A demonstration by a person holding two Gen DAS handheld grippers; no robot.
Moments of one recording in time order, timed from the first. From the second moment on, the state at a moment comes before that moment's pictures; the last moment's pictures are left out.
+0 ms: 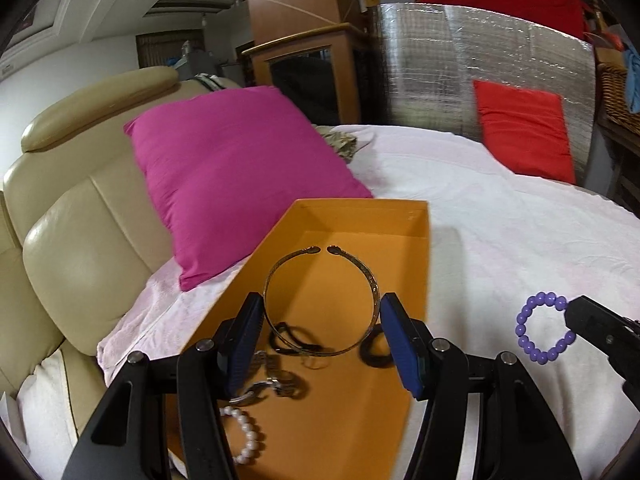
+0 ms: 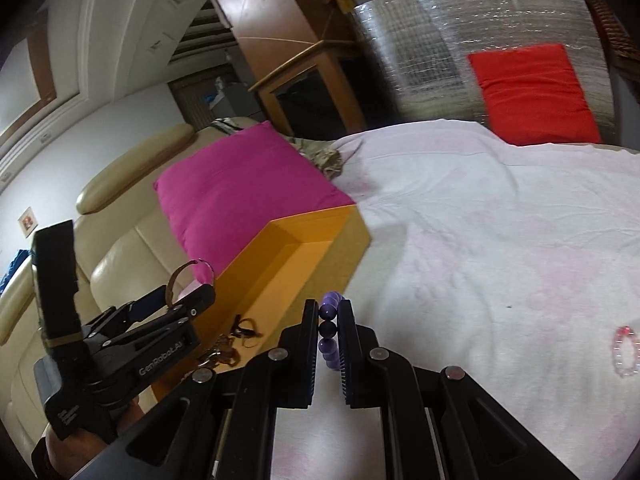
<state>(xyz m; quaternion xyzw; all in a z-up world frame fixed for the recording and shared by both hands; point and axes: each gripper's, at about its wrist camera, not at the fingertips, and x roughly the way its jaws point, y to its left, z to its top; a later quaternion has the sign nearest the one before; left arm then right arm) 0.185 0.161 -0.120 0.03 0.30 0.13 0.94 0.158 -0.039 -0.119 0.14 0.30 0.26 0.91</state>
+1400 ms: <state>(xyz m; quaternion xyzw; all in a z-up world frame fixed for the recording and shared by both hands) 0.267 0.237 -0.150 0.02 0.38 0.14 0.91 0.129 0.049 -0.131 0.18 0.32 0.43 0.82</state>
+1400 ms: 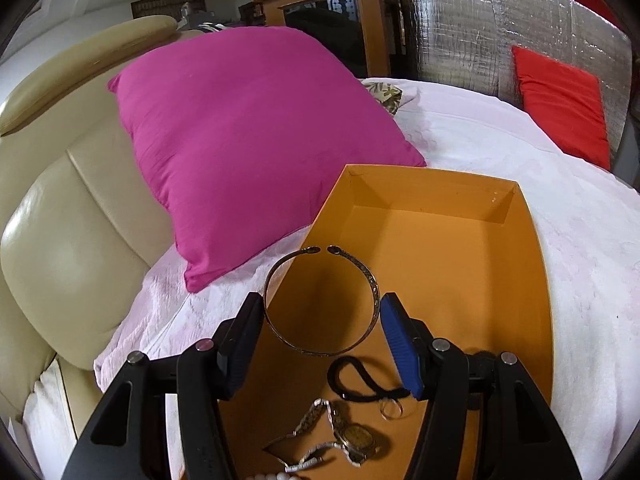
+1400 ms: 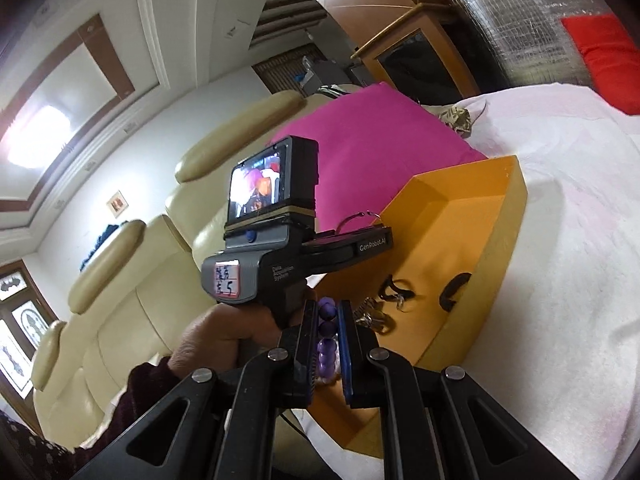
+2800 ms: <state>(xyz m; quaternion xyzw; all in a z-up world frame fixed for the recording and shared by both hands) 0.299 0.155 -0.143 0.13 0.35 0.11 0.92 0.144 -0.035 -0.123 0.21 0.32 0.32 0.87</state>
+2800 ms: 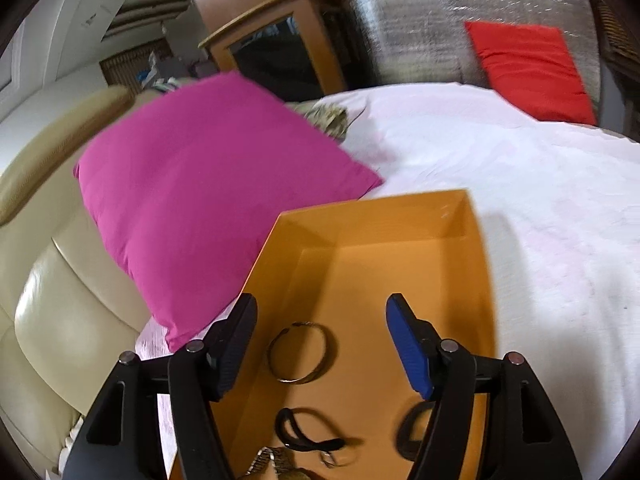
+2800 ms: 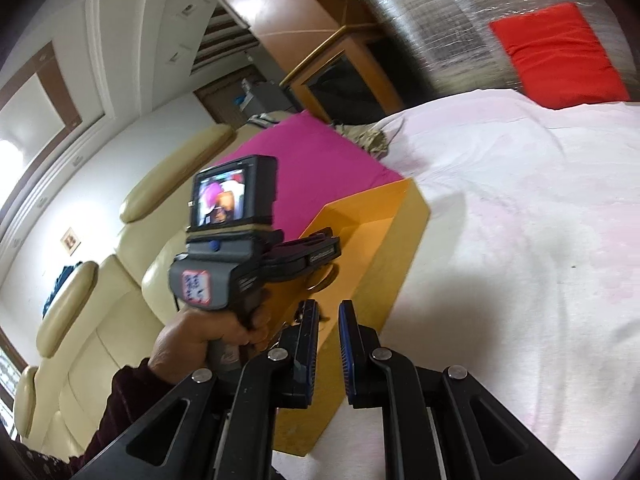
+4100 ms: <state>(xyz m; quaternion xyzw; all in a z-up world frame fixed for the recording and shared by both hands) 0.258 -0.025 -0.127 0.18 0.31 -0.02 0.93 0.163 -0.239 -0.121 0.33 0.34 0.10 0.87</state>
